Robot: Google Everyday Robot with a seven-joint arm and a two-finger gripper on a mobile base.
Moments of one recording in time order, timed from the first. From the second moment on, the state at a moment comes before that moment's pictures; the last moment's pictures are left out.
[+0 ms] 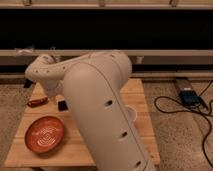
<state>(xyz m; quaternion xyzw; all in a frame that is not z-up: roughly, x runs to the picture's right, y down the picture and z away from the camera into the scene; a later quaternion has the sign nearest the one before) -0.267 0.071 0.811 -0.15 -0.26 -0.85 0.43</state>
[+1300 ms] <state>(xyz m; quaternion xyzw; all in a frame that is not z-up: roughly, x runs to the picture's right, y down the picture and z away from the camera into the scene) -0.331 0.116 0.873 -0.14 -0.33 -0.86 0.36</state>
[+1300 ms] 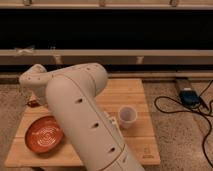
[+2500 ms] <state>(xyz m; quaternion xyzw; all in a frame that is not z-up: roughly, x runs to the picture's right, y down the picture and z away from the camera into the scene) -0.289 0.098 0.927 -0.19 -0.33 -0.82 0.42</state>
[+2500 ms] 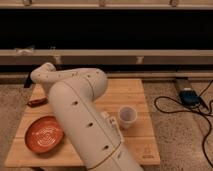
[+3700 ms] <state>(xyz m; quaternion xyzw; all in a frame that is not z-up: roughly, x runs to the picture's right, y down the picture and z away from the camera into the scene) -0.165 0.063 0.961 -0.24 -0.30 -0.74 0.55</state>
